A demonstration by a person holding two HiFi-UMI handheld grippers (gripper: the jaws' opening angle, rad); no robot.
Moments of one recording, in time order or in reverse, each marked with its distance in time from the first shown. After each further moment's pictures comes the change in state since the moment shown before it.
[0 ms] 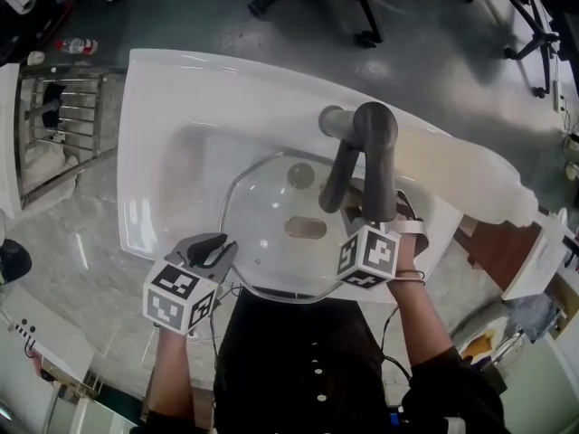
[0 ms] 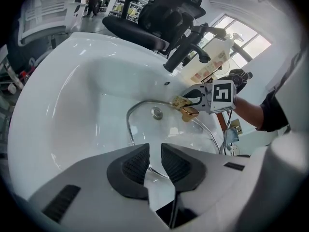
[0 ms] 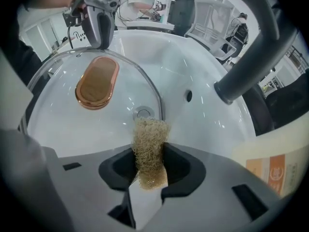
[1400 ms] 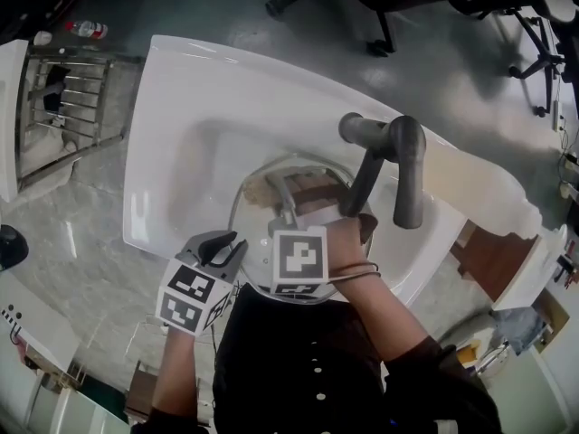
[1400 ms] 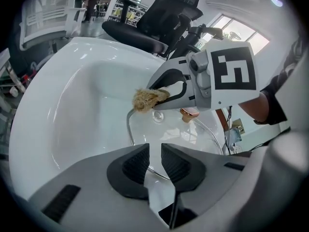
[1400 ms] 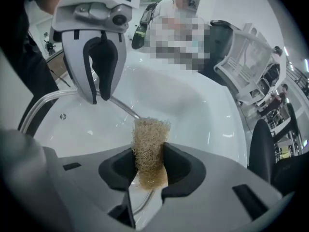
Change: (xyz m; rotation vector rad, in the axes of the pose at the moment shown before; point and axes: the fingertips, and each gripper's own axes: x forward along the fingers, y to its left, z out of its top) left arm 0.001 -0.002 0.002 0.020 -0.039 0.022; right arm 0.002 0.015 0.171 -0.362 -0.175 0.059
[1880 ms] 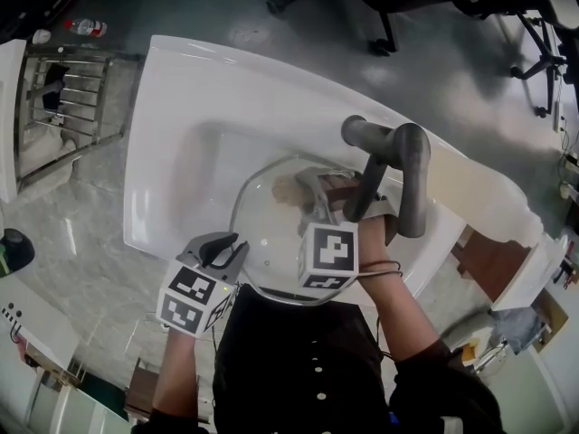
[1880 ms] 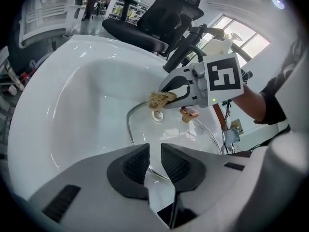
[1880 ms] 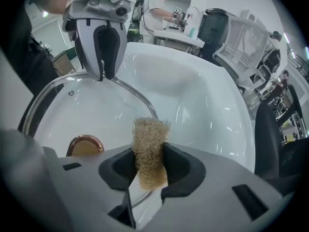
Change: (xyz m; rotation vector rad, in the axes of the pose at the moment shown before) left arm 0.000 0.000 0.000 -0.008 0.013 -0.013; right arm -0.001 0.013 -0.051 0.072 0.056 0.071
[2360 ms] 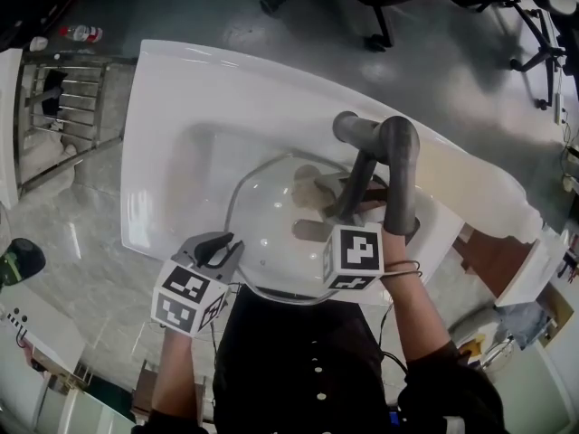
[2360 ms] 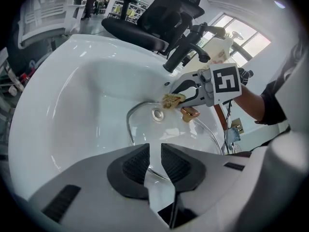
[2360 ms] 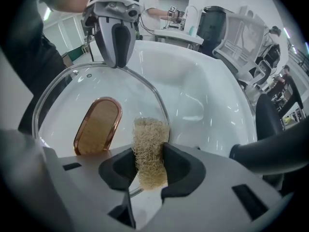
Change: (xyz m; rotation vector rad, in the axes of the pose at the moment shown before) left arm 0.000 0.001 0.000 0.000 0.017 0.005; right arm -0.014 0.012 -0.042 0.018 0.006 0.030
